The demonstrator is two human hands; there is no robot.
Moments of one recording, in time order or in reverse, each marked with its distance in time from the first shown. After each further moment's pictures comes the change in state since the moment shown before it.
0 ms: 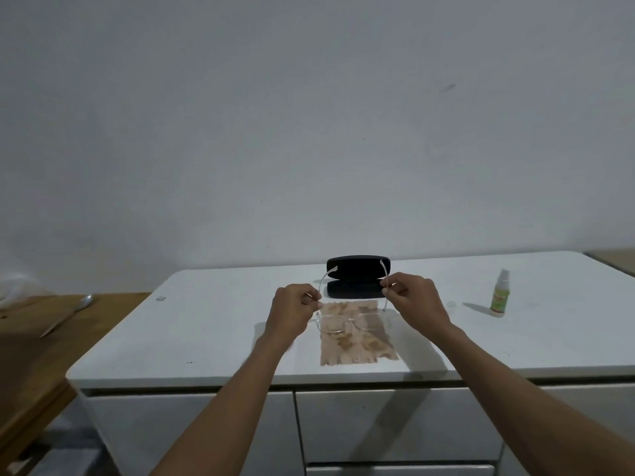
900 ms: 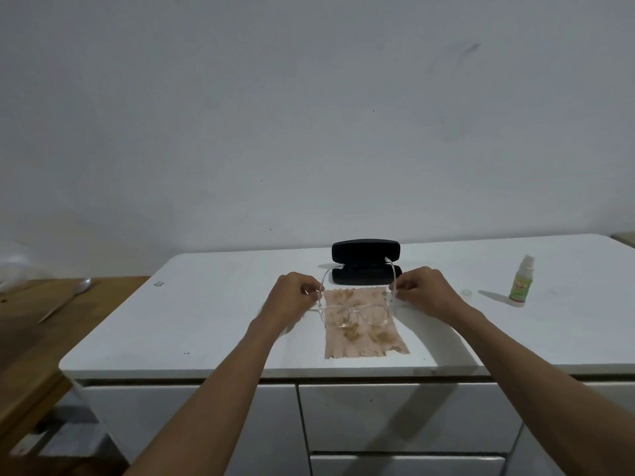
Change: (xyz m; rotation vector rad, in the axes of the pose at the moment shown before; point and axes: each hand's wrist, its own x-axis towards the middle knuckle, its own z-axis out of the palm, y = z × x) left_hand 0.021 -0.021 0.000 0.141 -0.150 0.000; right_hand 0.027 0.033 0.005 -0.146 -0.308 0.096
